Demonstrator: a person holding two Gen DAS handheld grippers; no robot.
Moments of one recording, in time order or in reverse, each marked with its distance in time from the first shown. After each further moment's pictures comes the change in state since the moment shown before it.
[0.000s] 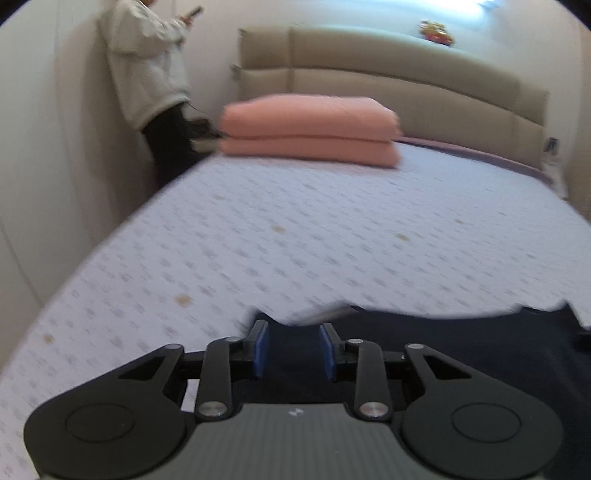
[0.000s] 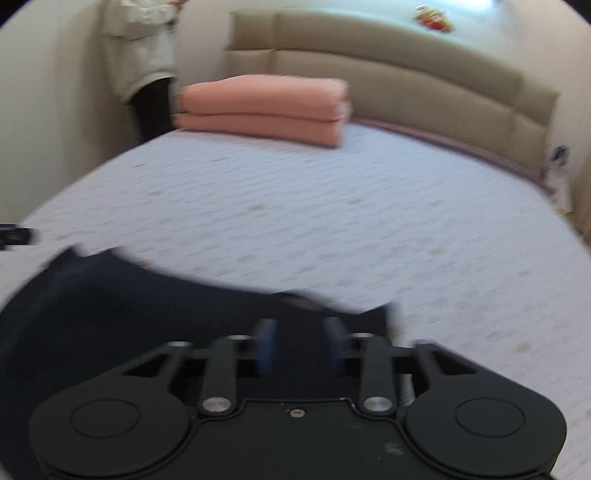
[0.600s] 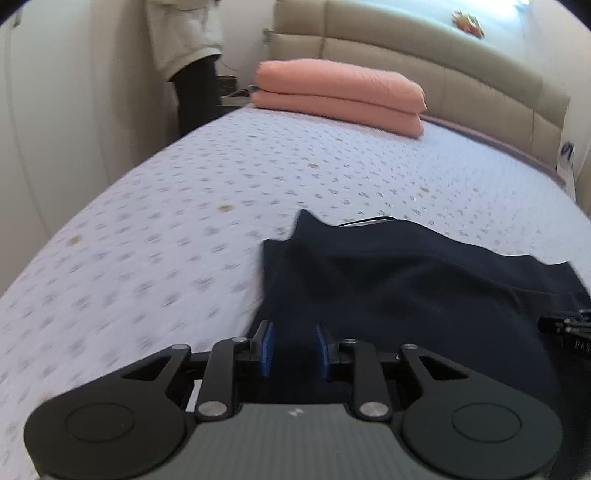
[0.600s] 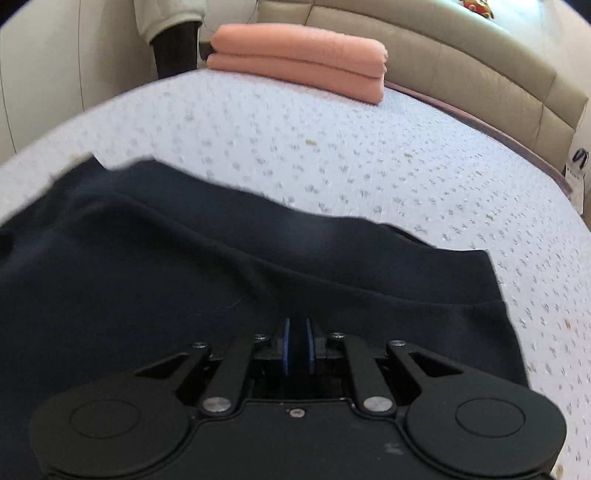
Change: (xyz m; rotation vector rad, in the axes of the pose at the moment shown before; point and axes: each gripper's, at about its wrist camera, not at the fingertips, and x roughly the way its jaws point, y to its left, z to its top) left arm -0.048 0.056 -0.075 -0.120 0.085 0.029; right arm 0.041 0.048 -0.025 -0.066 0.085 -0.050
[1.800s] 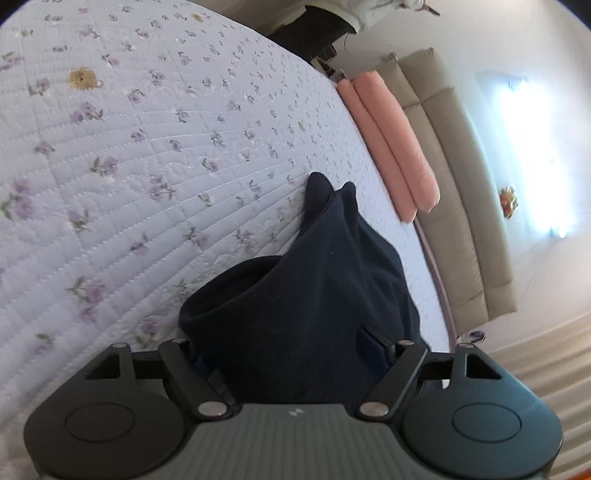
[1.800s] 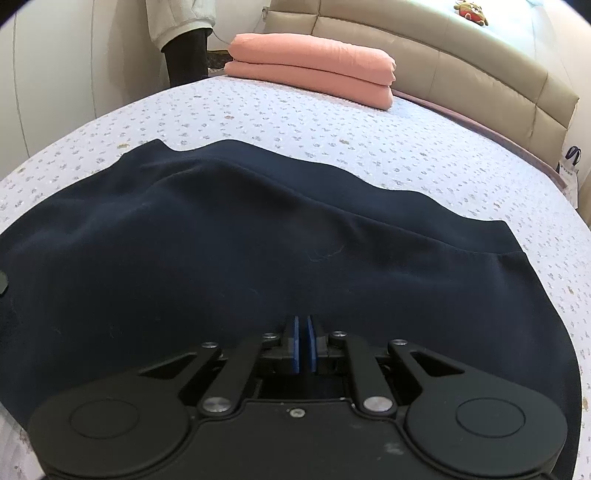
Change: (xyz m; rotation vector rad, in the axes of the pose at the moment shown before) left arm 0.002 0.091 -0.112 -0.818 0.028 -0.426; right arm -0.012 0.072 -0.039 0.001 -0.009 -0.027
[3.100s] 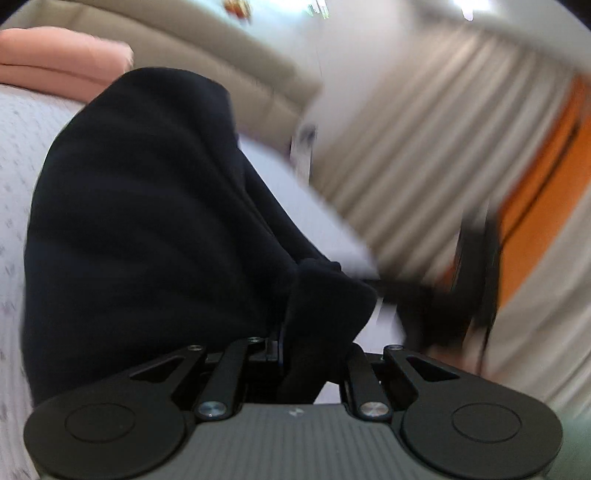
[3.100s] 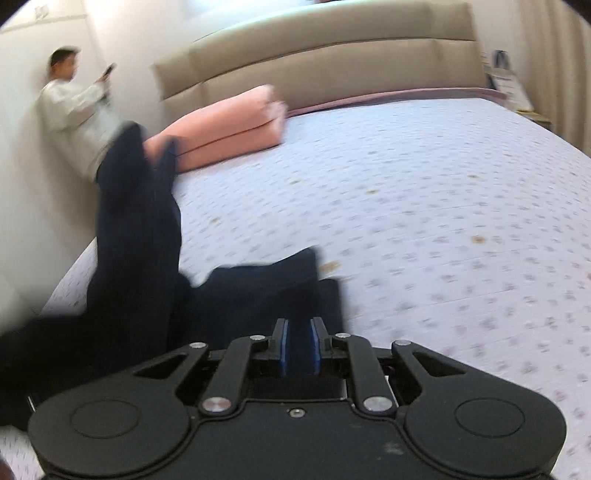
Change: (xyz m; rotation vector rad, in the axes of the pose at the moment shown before) left arm 0.109 -0.280 -0.202 0.881 0.434 -0.380; right arm -0.067 -0.295 -0.013 0.493 -0.106 0.102
